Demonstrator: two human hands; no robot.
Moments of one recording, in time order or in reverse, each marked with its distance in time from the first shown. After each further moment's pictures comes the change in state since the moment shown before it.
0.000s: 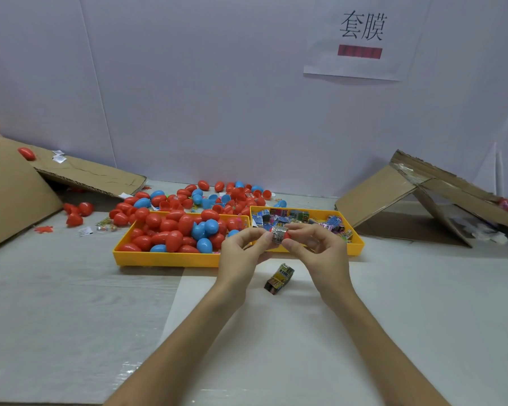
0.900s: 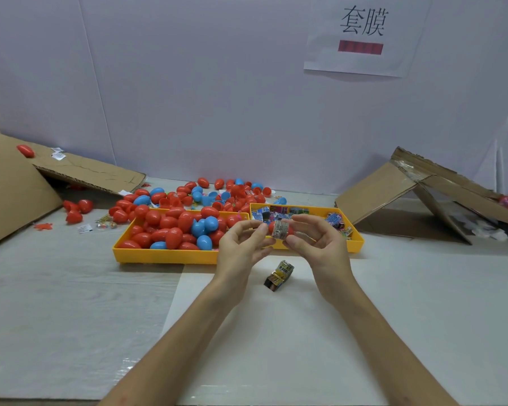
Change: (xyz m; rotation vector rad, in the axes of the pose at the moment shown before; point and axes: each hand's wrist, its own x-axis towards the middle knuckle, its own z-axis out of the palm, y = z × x) left_hand 0.002 0.003 0.000 -0.151 0.041 -0.065; right_hand 0.003 0.001 -0.003 0.142 -0.046 0.089
